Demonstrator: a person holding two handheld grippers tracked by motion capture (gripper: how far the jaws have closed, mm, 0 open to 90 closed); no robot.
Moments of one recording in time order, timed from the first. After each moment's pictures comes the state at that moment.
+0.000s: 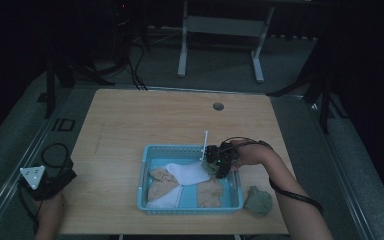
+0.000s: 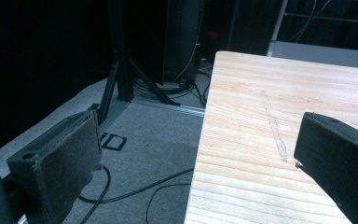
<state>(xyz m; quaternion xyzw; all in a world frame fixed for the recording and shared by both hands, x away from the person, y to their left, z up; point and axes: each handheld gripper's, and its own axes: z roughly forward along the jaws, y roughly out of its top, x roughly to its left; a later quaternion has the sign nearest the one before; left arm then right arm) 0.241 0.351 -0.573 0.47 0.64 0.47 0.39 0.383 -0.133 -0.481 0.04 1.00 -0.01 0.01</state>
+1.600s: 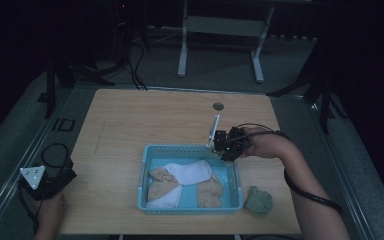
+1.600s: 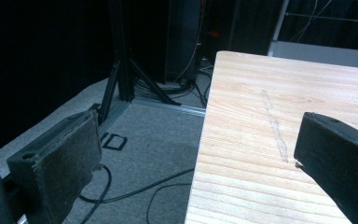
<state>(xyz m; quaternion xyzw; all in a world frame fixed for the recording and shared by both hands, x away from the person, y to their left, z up) 0.242 0.351 -0.573 0.47 0.64 0.47 0.39 0.362 -0.146 -0.388 0.04 0.99 0.04 0.08</state>
